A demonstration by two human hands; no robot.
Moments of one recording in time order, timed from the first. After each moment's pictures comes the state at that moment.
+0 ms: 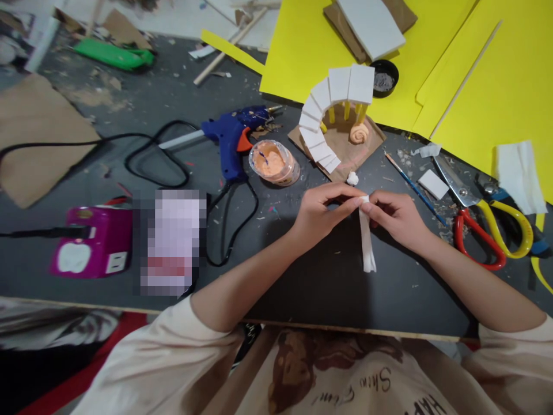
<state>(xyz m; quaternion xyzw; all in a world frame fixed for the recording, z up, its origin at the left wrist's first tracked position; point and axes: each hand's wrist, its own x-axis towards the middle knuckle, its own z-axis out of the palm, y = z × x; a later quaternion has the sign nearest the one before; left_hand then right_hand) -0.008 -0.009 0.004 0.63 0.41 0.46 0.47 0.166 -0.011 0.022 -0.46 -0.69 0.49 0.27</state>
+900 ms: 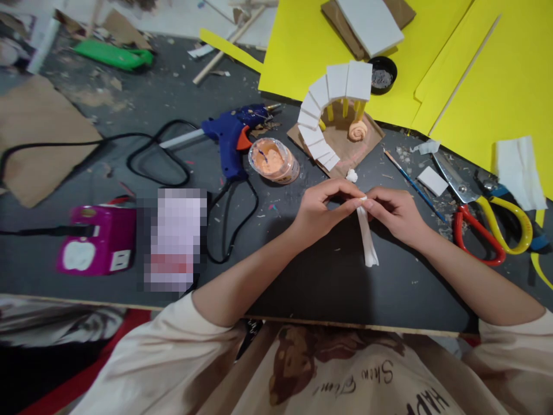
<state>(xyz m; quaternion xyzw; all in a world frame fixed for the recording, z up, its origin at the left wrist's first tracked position) -0.008 -0.009 0.000 0.62 0.38 0.48 0.49 0.167 -0.009 0.019 -0.41 -0.72 0.46 0.31</state>
